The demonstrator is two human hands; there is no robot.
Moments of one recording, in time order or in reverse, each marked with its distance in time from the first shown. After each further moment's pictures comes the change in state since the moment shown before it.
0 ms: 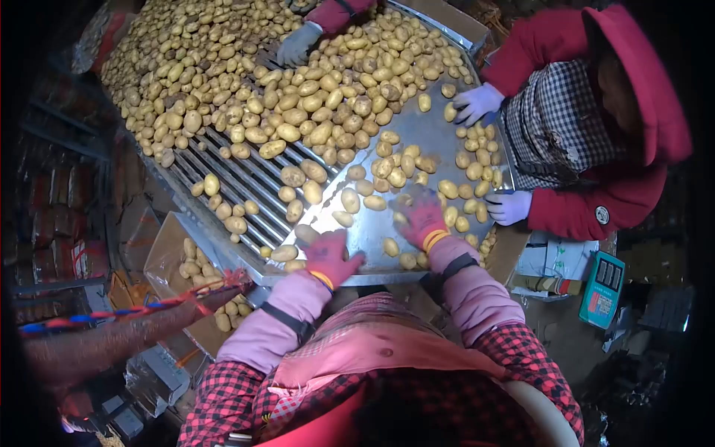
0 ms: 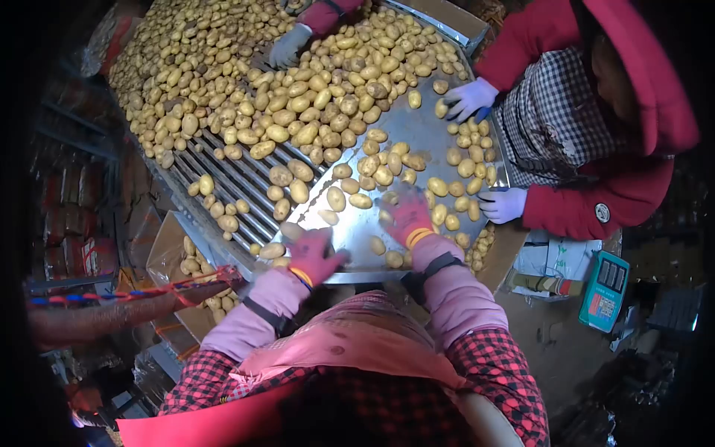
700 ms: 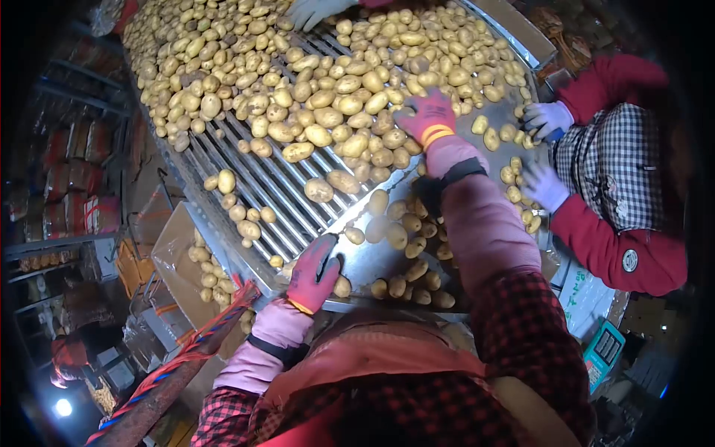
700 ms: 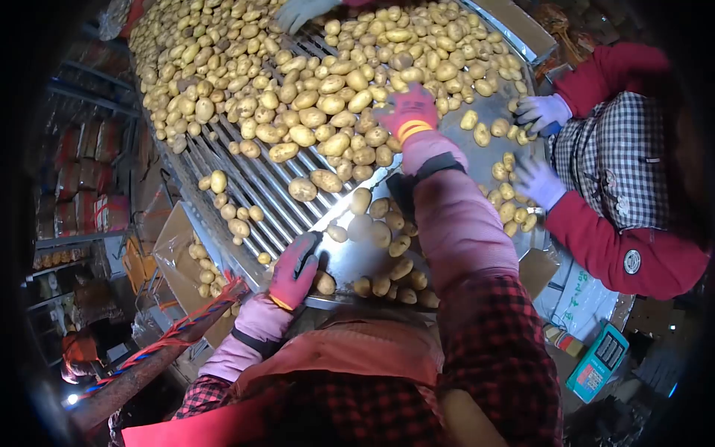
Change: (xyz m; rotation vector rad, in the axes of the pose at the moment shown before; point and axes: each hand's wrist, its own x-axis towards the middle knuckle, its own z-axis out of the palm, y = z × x) left_hand -0.003 -0.046 -0.018 -0.445 0.604 0.178; right_hand 0.294 0.028 -0.045 0.105 -0.050 0.288
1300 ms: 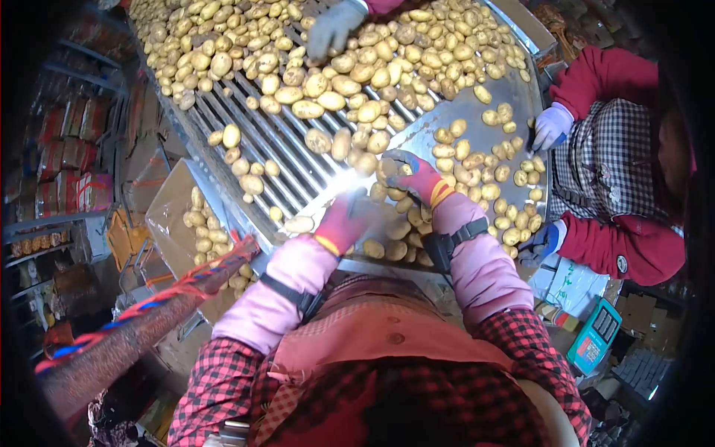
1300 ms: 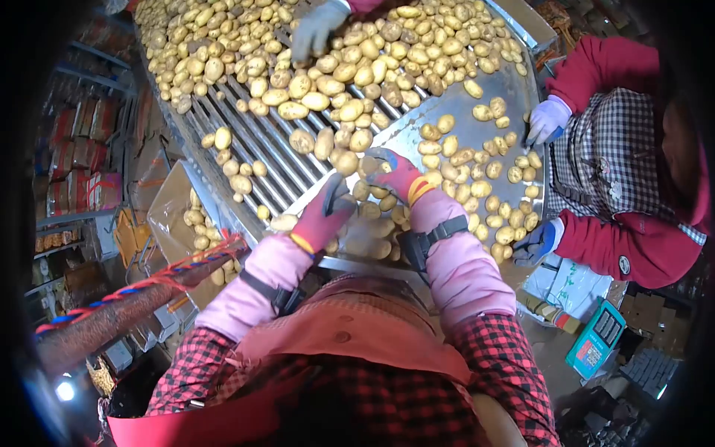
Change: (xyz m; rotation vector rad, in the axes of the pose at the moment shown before) left_hand 0.013 -0.035 0.057 -0.453 -0.212 -0.292; right_hand -0.178 0.002 0.062 1.256 -0.597 0.017
